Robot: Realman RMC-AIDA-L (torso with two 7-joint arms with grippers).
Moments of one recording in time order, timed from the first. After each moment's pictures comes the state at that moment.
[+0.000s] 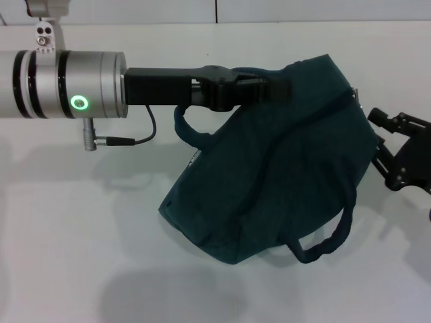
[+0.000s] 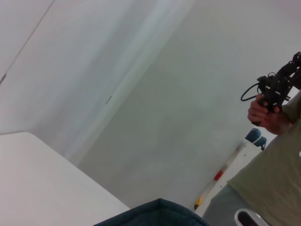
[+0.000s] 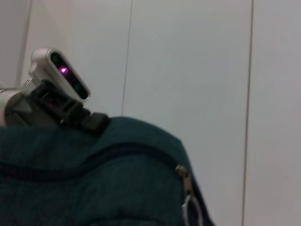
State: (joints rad) left arm -0.72 -2.08 0.91 0.63 1.70 1.69 -1.87; right arm 0.31 2.01 -1.53 -0.28 -0.63 -1.47 0.44
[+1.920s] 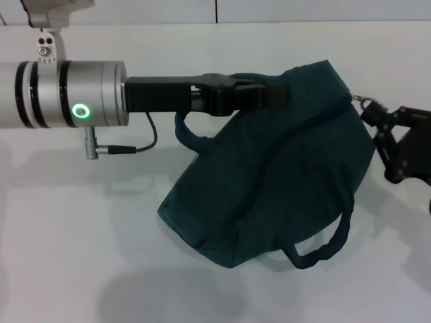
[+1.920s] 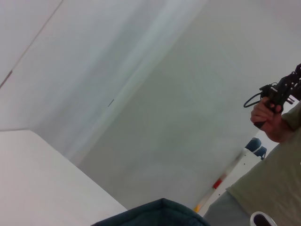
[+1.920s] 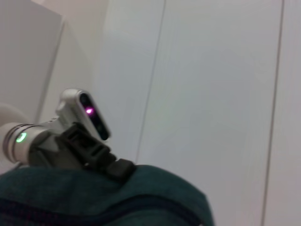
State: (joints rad) left arm -0.71 -2.08 0.91 0.59 1.68 1.68 -1.87; right arm 0.31 2.02 -1.59 -0.30 -0.55 -1.56 0.36
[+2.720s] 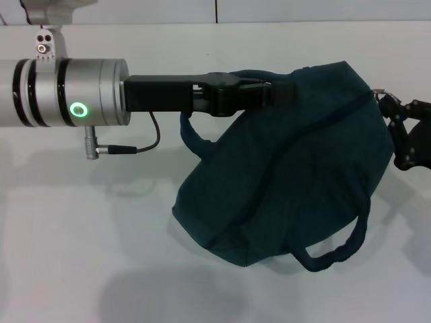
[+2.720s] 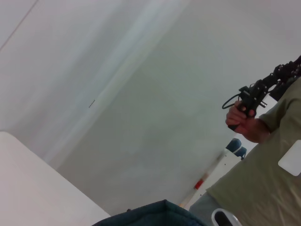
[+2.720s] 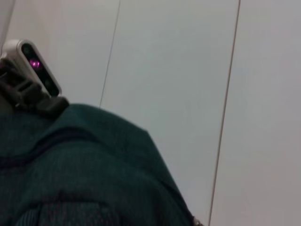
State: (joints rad) left arm -0.72 -2.08 0.92 0.58 1.66 1.73 -1.87; right arm 0.32 2.01 -1.56 -0.29 -0.51 -1.44 0.35
